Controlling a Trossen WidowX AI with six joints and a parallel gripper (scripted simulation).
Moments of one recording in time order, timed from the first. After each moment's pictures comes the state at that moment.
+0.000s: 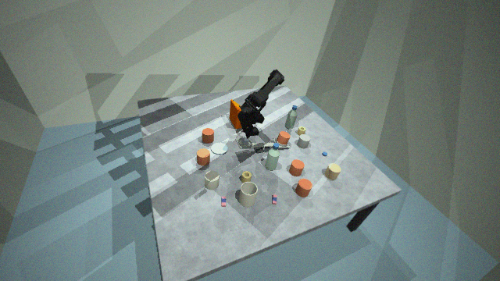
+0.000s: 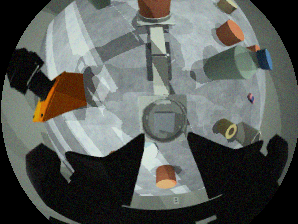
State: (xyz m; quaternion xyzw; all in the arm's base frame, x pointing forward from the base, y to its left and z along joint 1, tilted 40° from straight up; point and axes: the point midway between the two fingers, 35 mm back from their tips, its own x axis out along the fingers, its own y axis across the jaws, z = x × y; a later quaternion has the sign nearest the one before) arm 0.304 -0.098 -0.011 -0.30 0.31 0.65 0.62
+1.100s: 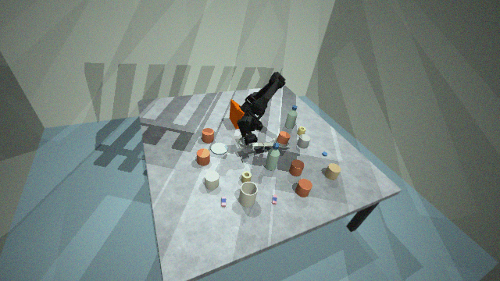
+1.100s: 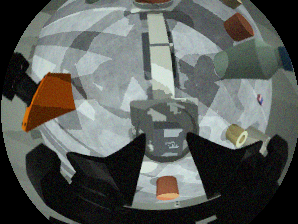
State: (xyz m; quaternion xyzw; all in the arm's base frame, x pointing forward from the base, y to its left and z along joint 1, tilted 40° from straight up) arm 0.302 -0.067 -0.048 -0.30 0.31 0.65 0.63
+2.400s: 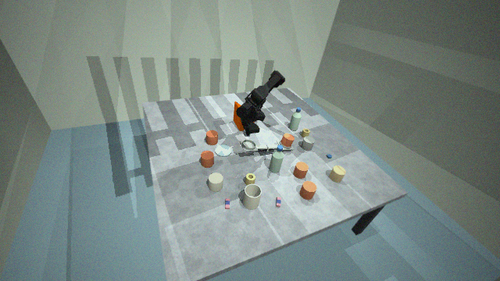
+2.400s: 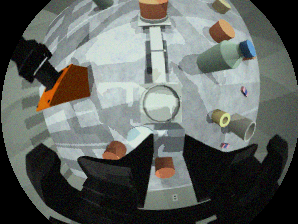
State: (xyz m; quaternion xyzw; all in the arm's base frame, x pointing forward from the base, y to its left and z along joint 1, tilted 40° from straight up) arm 0.304 -0.136 -0.002 -0.31 0.30 0.65 0.63
